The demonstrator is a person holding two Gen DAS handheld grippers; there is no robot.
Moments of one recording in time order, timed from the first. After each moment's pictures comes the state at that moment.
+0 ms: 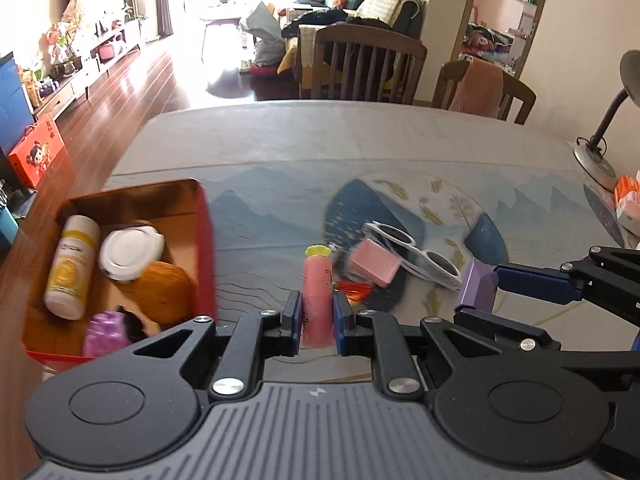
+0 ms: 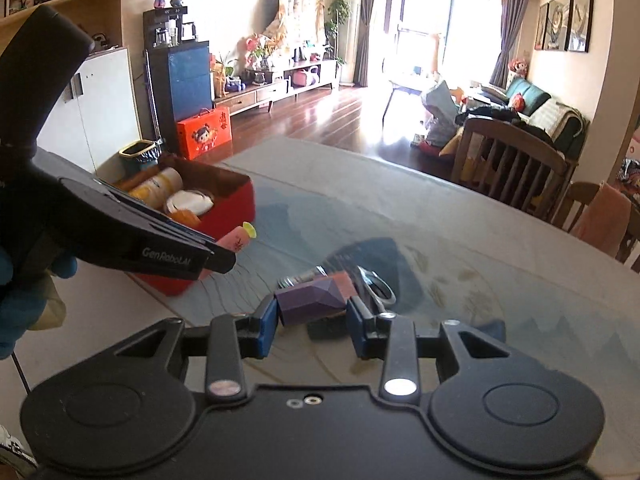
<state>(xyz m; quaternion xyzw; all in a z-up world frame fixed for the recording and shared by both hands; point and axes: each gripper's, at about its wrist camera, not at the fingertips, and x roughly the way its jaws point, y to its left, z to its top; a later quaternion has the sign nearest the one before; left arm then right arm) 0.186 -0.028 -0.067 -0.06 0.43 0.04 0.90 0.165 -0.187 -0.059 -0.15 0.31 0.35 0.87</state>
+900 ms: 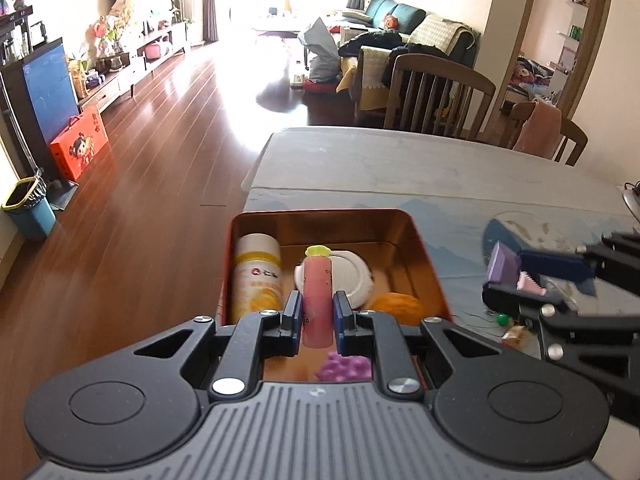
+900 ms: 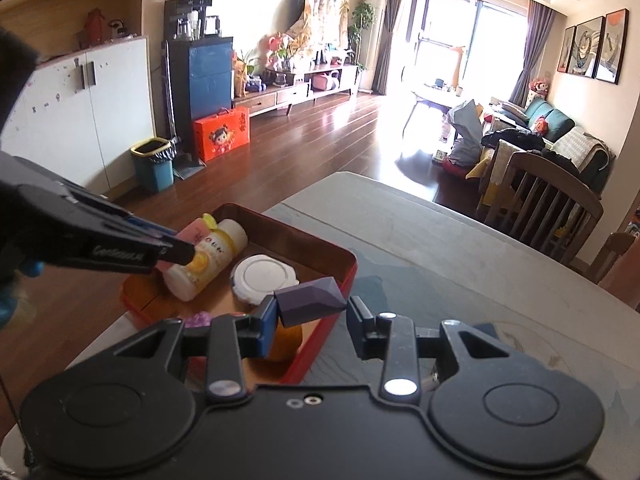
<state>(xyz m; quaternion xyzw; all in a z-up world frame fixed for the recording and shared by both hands) 0.161 0.155 -0.064 -0.08 0.41 0.09 0.90 0.178 -0.023 -0.050 -0.18 0.30 0.35 0.87</state>
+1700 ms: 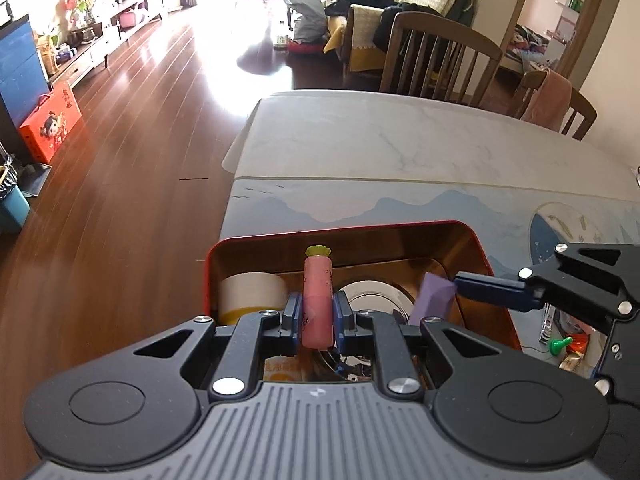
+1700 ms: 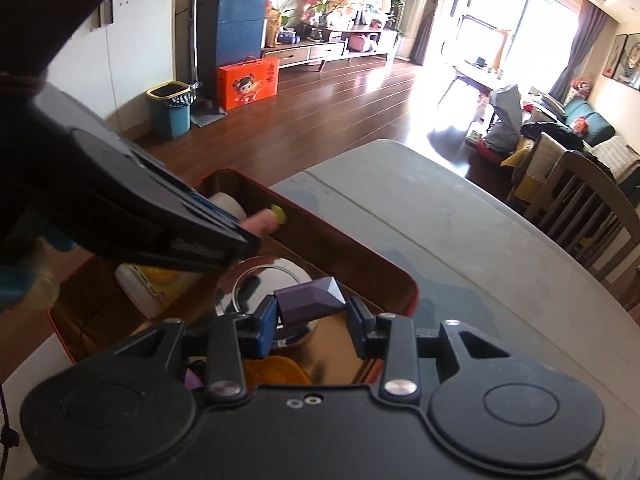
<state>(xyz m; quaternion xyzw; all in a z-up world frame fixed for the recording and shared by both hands) 0.250 0.198 -0.118 -0.09 0.46 0.05 0.88 0.228 0.059 -0.107 -0.25 0.34 0.38 0.82</state>
